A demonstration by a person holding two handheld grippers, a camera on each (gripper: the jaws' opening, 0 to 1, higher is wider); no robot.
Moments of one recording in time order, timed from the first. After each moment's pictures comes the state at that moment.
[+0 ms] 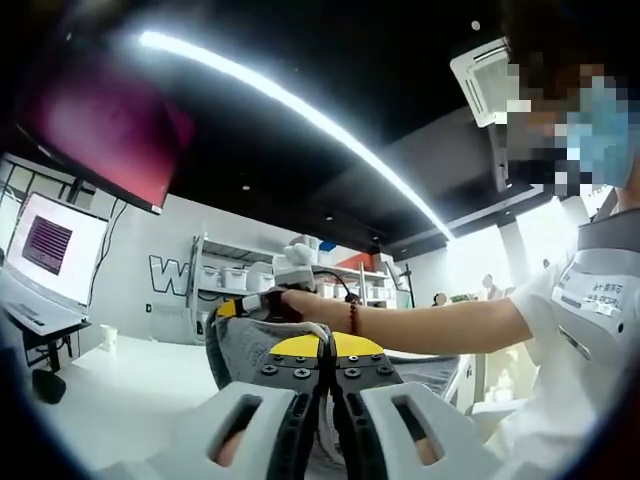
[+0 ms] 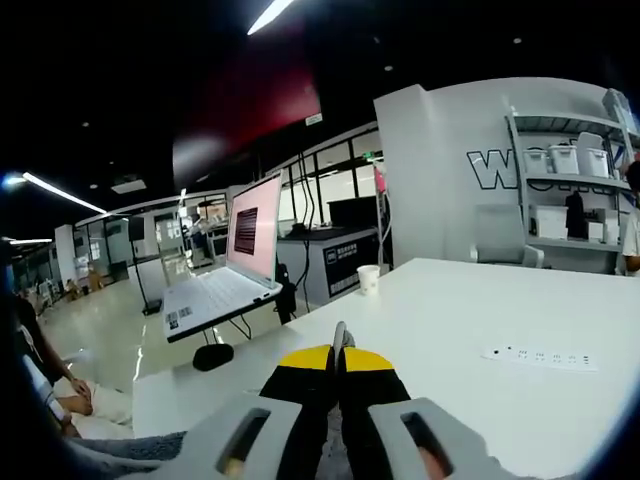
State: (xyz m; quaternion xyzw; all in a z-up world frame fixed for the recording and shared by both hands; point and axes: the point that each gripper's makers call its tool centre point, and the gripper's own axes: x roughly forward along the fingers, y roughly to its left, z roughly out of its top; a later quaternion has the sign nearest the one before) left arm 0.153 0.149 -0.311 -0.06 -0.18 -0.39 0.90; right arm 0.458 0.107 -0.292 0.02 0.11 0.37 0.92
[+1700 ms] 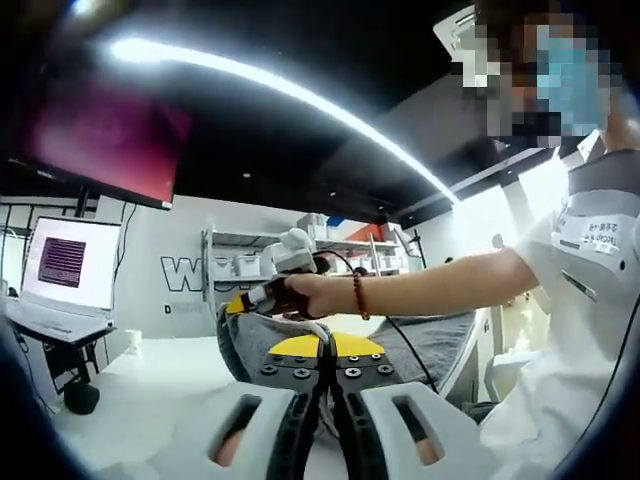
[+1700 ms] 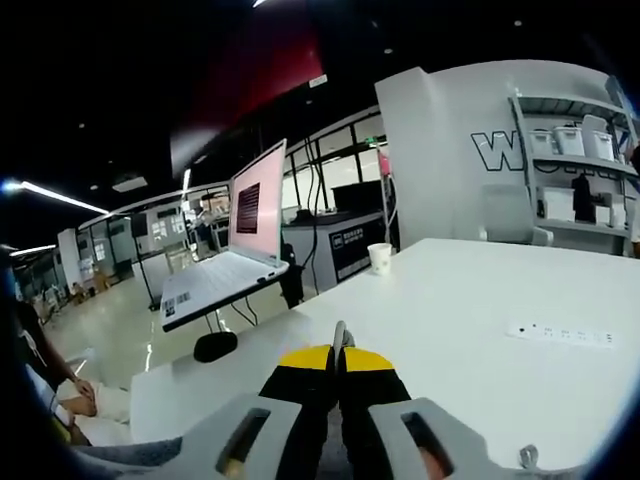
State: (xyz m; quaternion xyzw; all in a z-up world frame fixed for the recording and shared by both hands) left arm 0.155 0.172 -0.347 0.02 -0.16 -0.37 0.92; right arm 0.460 0.141 -0.329 0.03 0.14 0.39 0.91
